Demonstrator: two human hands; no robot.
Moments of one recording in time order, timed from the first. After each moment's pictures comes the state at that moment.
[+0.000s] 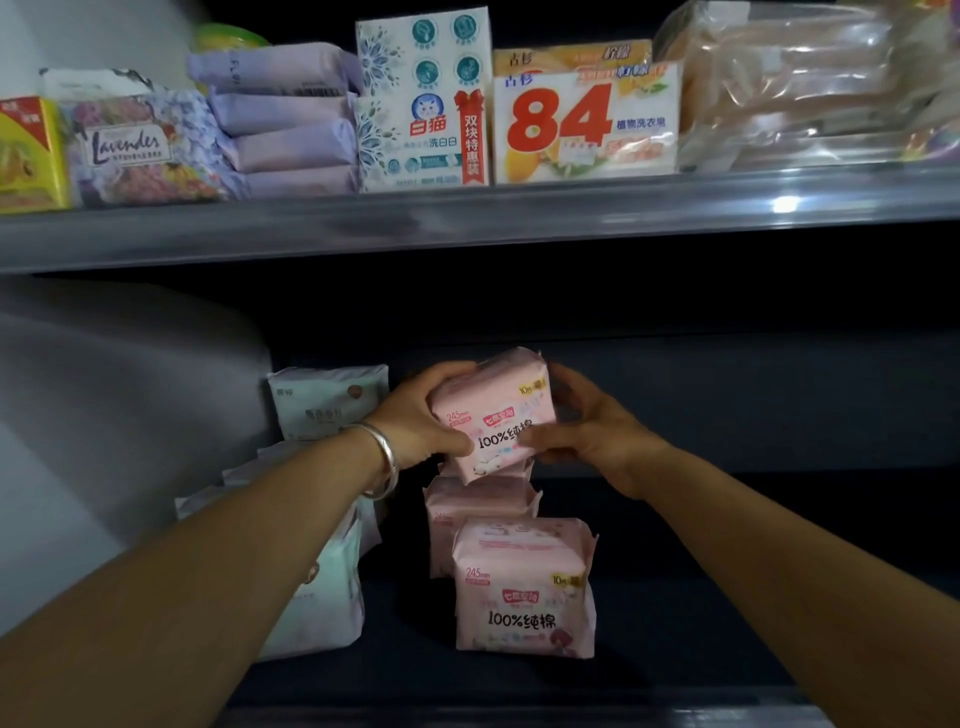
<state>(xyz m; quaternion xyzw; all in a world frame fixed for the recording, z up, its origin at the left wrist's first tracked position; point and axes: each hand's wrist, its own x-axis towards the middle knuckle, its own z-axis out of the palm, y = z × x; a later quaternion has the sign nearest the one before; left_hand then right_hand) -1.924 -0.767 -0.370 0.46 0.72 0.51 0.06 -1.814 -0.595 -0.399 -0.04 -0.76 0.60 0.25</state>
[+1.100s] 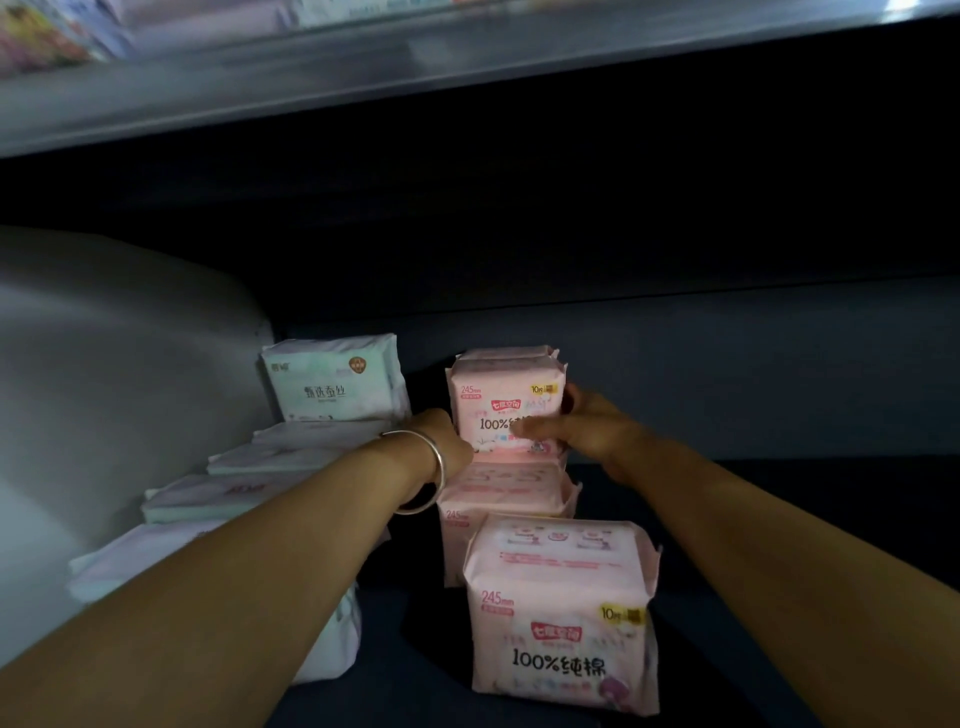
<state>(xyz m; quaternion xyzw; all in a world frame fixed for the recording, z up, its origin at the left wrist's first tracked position) -1.985 -0.713 -0.419 0.26 0.94 0.24 0.00 -1.905 -0.562 -0.434 -0.14 -0.79 0.56 0.20</state>
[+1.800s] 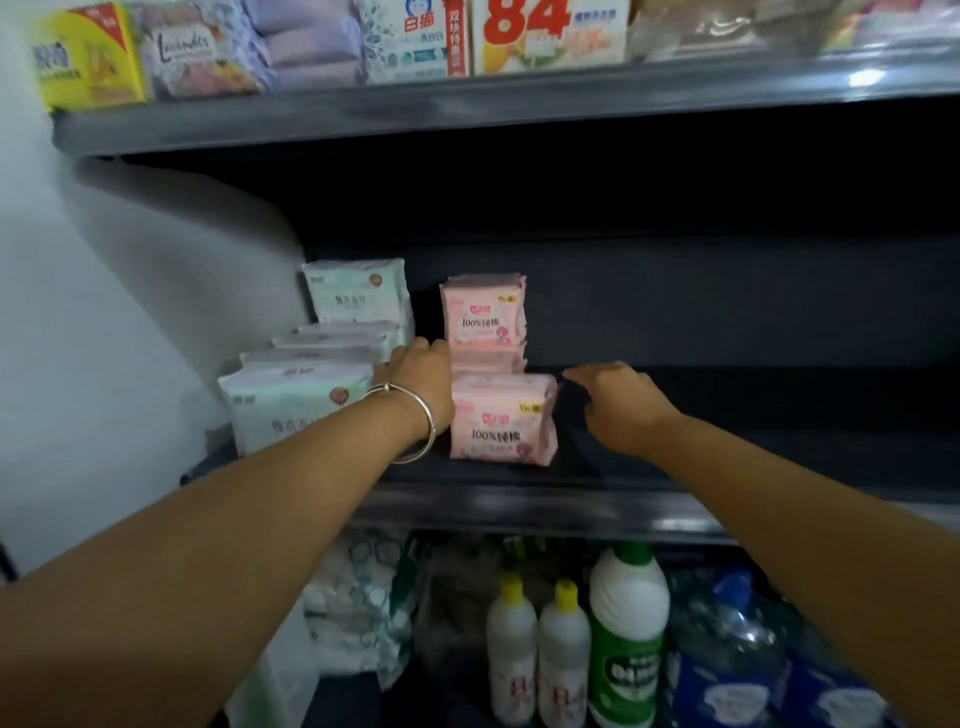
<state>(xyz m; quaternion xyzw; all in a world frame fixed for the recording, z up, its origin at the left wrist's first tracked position) -1.812 -0.807 -0.426 0.32 0.93 0.10 -0.13 -1.709 -0.630 -0.456 -0.19 -0.97 0.04 0.17</state>
